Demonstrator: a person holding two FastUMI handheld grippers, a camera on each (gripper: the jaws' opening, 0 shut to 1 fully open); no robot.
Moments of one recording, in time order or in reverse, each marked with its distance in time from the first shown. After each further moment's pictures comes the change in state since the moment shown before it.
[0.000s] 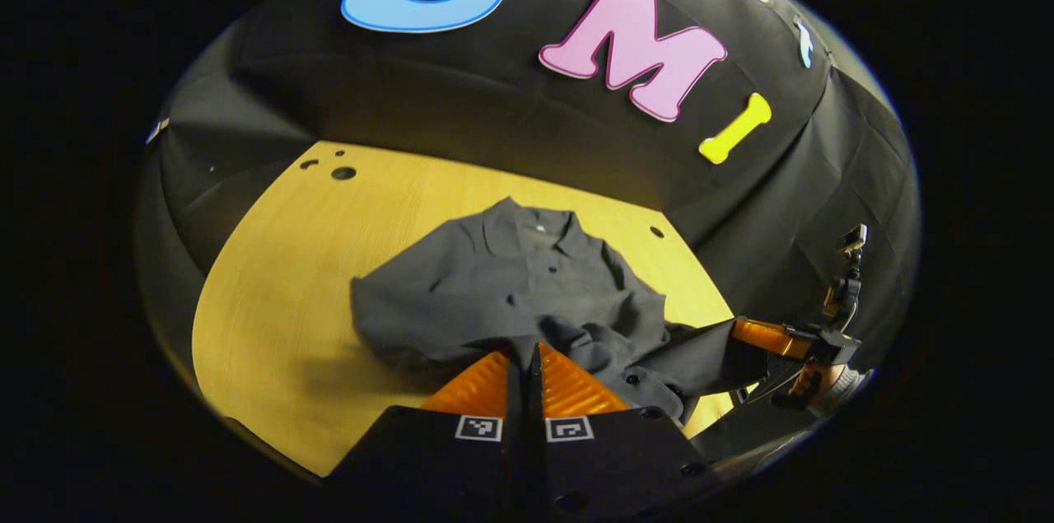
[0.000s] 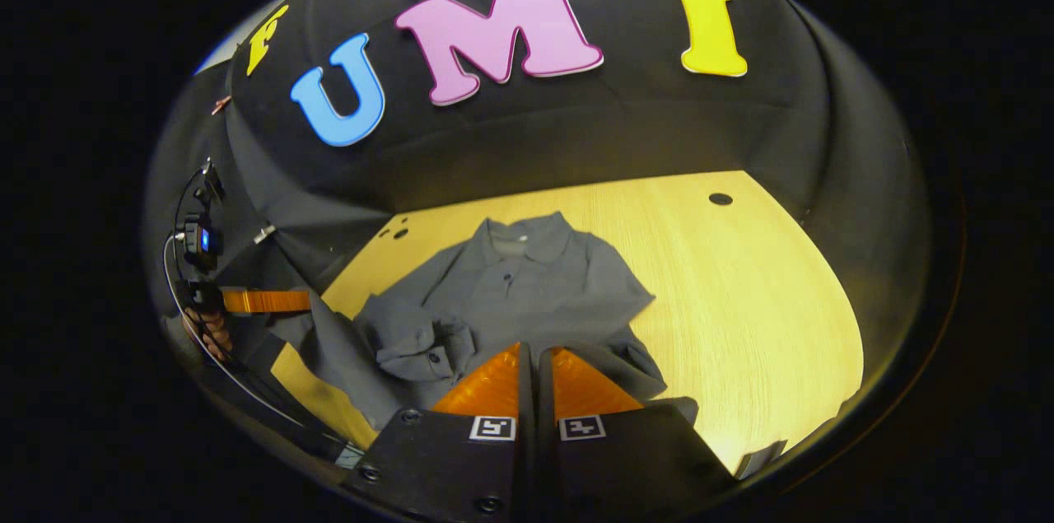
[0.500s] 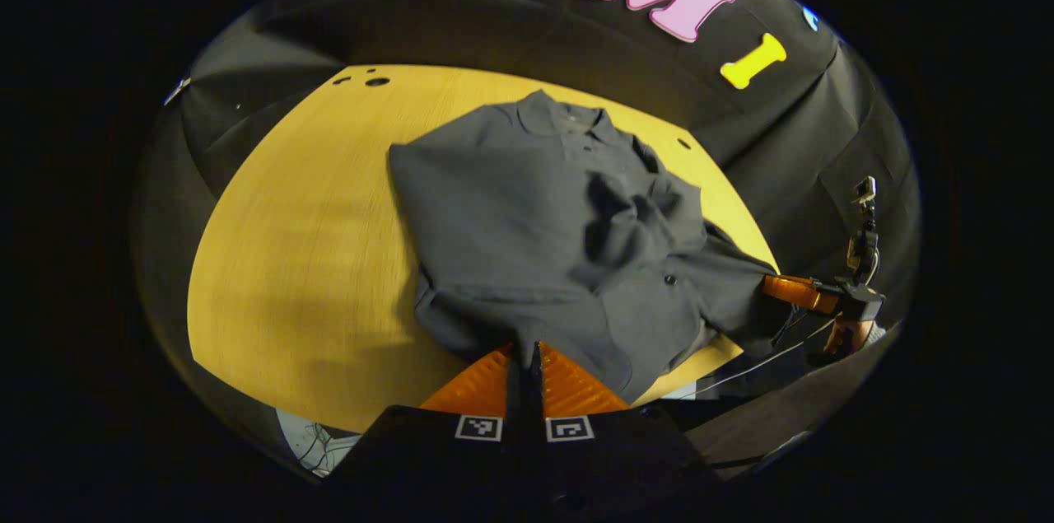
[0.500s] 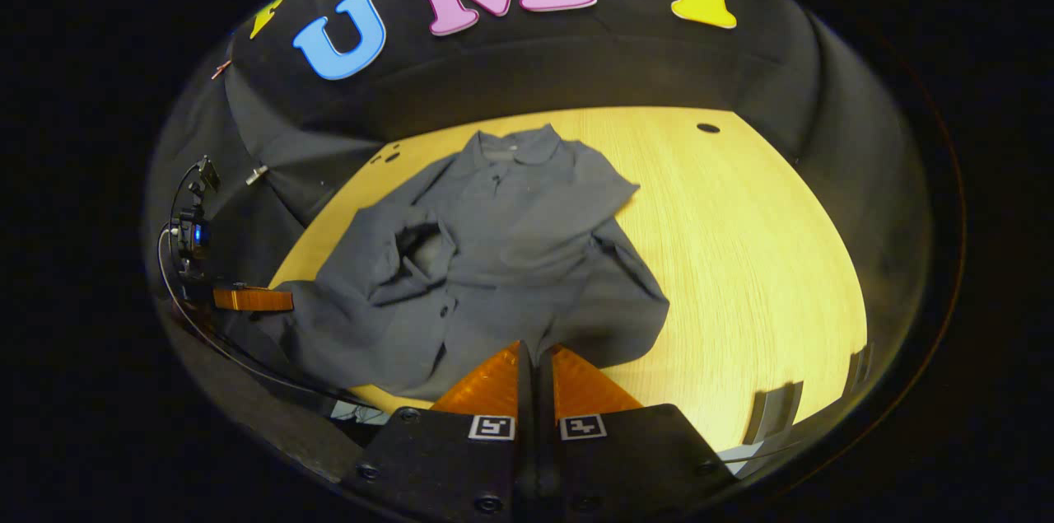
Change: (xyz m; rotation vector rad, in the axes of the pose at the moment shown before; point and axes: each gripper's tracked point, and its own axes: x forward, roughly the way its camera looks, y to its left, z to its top) left arm -0.040 0.030 -0.143 -0.006 0.246 0.068; right arm -0.047 -0.011 -0.108 -0.034 0.212 -0.028
